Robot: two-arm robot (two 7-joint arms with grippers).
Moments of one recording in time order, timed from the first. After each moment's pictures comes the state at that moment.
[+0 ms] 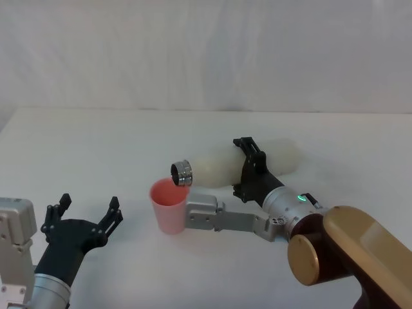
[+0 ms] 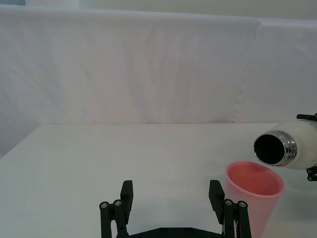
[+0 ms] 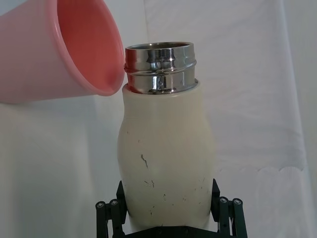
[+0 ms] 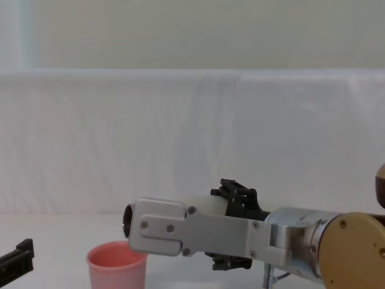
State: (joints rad) left arm 0.27 0.24 0.04 -1.85 -0.25 -0.02 -0.02; right arm 0.42 0.18 -0.68 -1.42 -0.98 0.24 0.22
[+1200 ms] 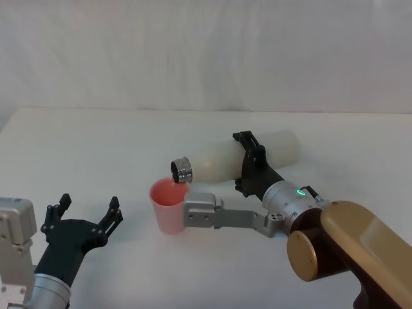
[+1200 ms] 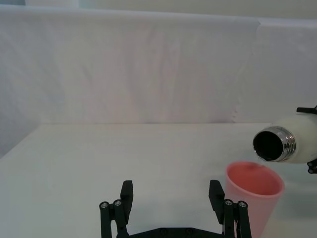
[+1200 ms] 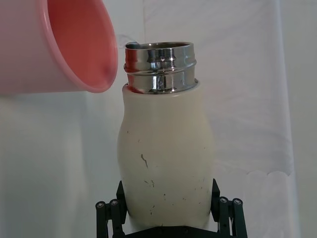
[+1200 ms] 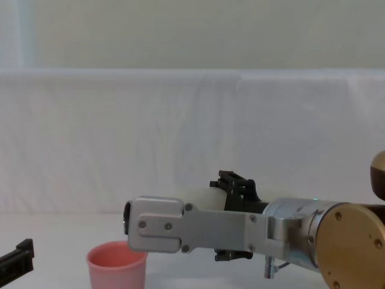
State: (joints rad) left arm 0.27 0.24 0.04 -1.85 -0.25 -0.02 -0.02; right arm 0.44 0.18 -0.69 -1.43 -1.03 0.25 0.24
